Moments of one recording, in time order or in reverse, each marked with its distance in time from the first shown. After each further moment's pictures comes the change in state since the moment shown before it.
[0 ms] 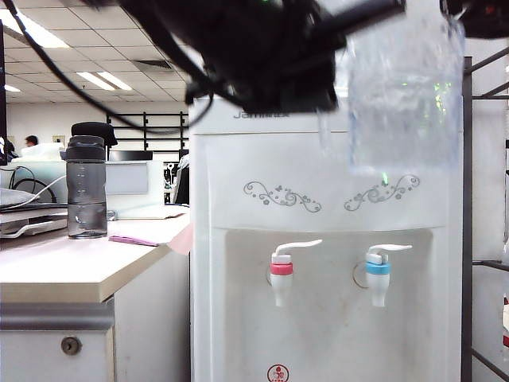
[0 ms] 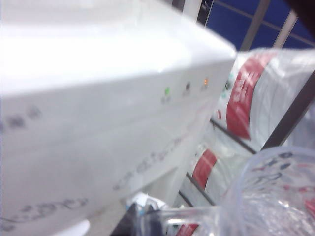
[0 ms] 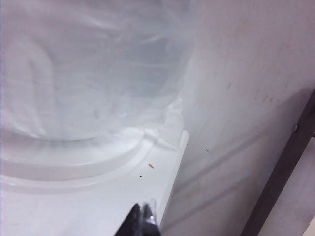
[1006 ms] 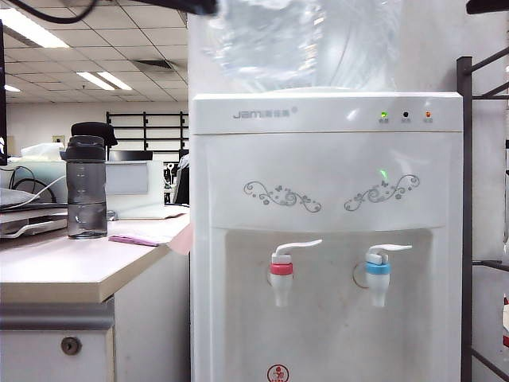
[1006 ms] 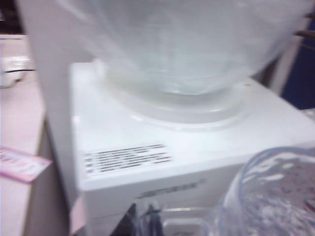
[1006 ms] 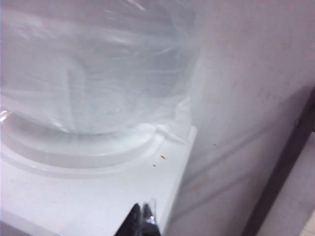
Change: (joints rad) left arm 0.008 -0.354 0.000 -0.296 -0.343 0.085; right arm 0.000 -0.176 0.000 -0.203 -0.037 0.015
